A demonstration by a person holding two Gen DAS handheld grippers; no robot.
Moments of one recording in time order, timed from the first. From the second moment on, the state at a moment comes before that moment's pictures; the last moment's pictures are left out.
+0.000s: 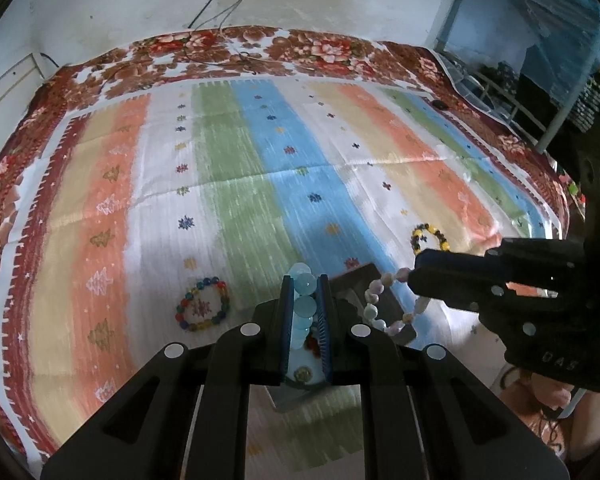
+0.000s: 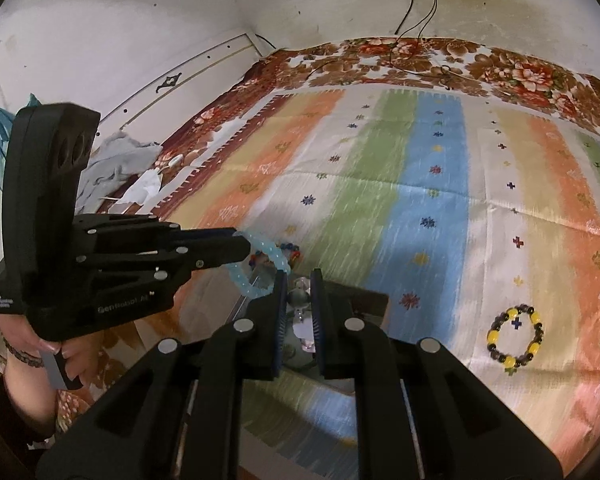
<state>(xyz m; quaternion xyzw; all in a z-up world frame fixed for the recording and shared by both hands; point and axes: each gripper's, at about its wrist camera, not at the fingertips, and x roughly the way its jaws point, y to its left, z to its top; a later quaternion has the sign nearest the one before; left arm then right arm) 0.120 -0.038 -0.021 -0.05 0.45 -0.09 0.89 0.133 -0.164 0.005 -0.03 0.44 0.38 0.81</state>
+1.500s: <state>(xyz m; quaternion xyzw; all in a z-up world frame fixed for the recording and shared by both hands) 0.146 -0.004 -0.049 -0.04 0.49 -0.02 0.87 0.158 -0.171 -0.017 -0.05 0.47 0.33 0.82</state>
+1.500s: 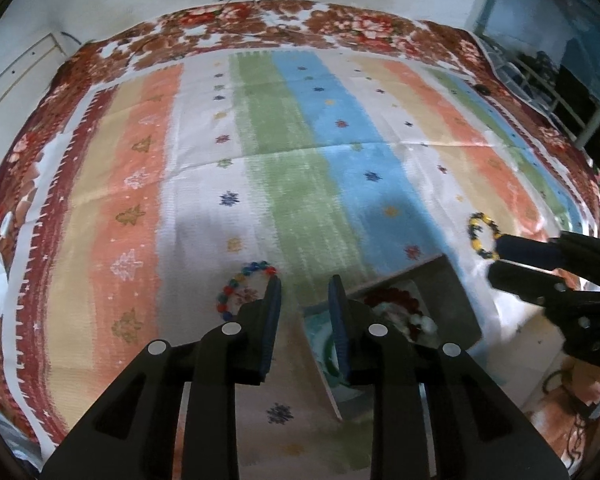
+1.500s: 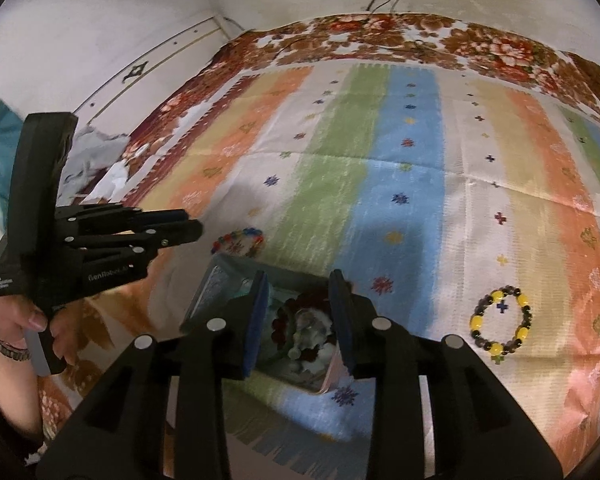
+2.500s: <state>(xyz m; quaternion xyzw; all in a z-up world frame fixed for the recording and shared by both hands) 0.173 0.033 -0.074 -0.04 0.54 0.03 0.84 0.230 -0.283 -0.046 0.01 0.54 0.15 0.83</state>
